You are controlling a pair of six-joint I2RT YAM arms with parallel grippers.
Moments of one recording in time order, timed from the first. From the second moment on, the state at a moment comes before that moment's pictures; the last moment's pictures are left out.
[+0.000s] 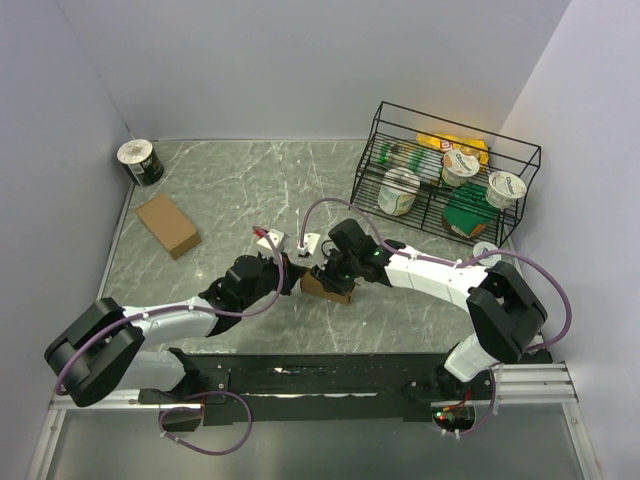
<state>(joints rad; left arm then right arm) -0.78 1.27 0.39 0.59 -0.01 -0.39 0.78 1.54 0.95 -0.34 -0.26 -0.37</state>
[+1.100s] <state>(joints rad) -1.00 1.28 0.42 0.51 -0.47 -0.48 0.80 1.50 0.90 -0.29 -0.22 -0.39</state>
